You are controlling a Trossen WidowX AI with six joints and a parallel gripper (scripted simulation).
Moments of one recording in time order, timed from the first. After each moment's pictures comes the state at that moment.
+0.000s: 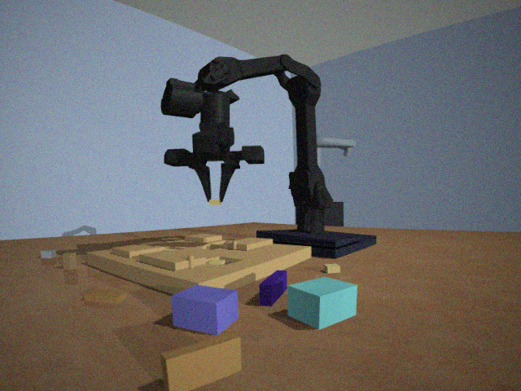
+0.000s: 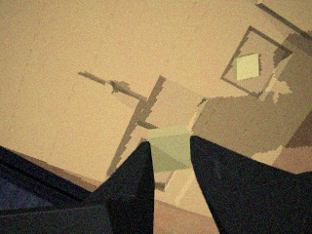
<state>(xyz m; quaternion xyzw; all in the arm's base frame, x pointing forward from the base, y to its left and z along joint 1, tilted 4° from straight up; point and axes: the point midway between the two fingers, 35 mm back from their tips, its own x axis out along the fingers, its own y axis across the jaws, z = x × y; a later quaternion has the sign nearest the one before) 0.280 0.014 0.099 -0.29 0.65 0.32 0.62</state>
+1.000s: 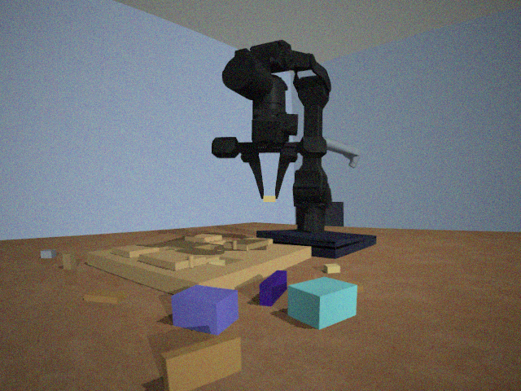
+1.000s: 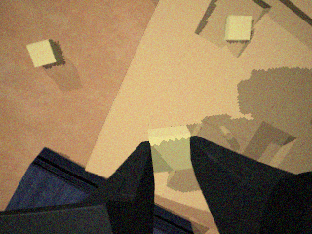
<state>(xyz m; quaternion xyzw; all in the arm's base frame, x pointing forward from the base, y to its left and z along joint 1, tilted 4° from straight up) 0.233 0.122 0.108 -0.30 0.64 0.33 0.63</state>
